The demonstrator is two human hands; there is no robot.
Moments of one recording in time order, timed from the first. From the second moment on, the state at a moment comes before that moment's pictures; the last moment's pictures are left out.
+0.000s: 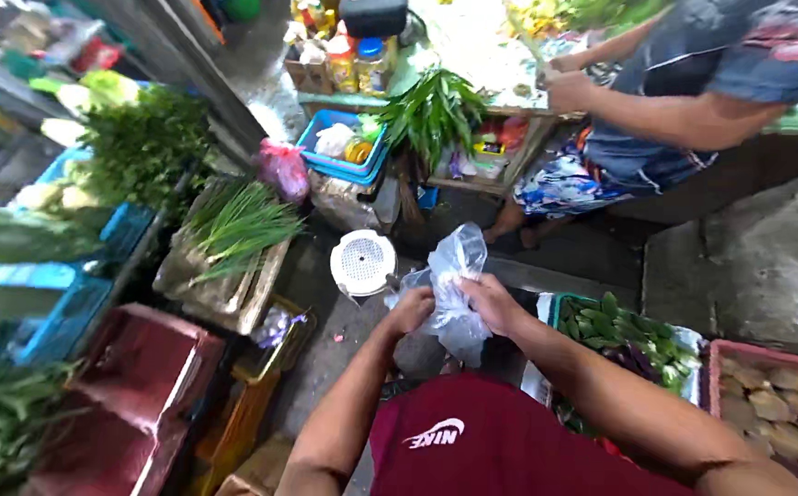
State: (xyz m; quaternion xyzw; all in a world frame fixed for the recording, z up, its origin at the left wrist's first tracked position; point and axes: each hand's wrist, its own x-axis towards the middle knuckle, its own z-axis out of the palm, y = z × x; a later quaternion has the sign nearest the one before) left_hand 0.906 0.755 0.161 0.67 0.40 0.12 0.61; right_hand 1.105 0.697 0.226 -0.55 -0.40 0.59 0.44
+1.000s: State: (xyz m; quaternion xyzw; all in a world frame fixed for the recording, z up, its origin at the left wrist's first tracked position) left_hand 0.536 0.337 0.335 0.49 0.83 0.21 0.17; right_hand 0.709 0.494 0.501 0.01 -0.61 0.64 0.46
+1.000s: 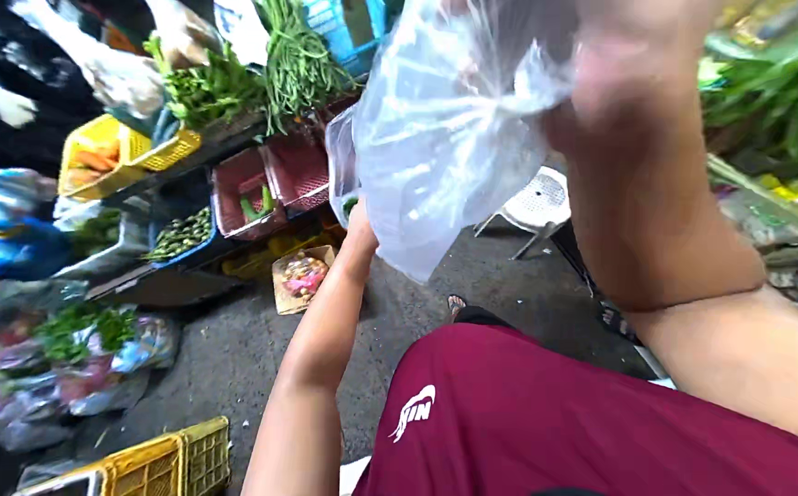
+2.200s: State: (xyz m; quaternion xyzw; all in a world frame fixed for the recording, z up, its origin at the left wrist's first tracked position) left_hand 0.294 0.516 0.265 0.31 0.80 0.40 0.33; right_hand 0.616 0.691 0.084 -0.61 -0.32 0.72 0.09
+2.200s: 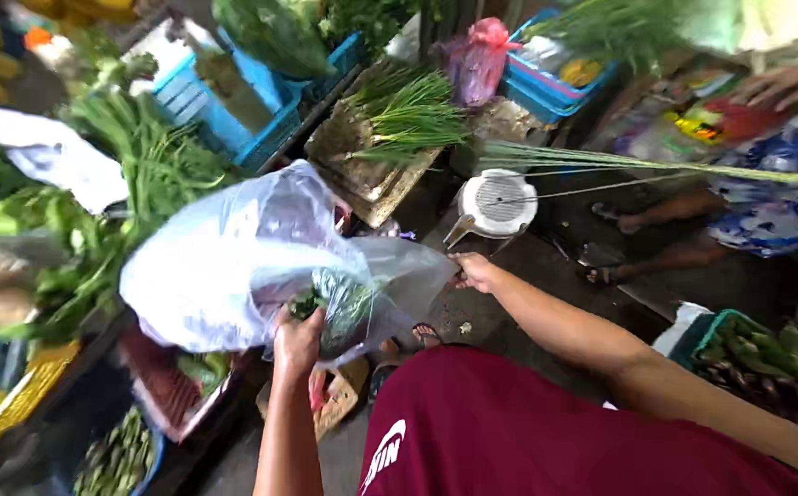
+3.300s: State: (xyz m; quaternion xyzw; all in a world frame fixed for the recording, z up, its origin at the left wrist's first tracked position) left_hand 0.042 0.459 -0.009 0.24 0.88 0.19 0.37; right_hand 0.676 0.552 0.111 -0.87 -0.33 0.34 0.14
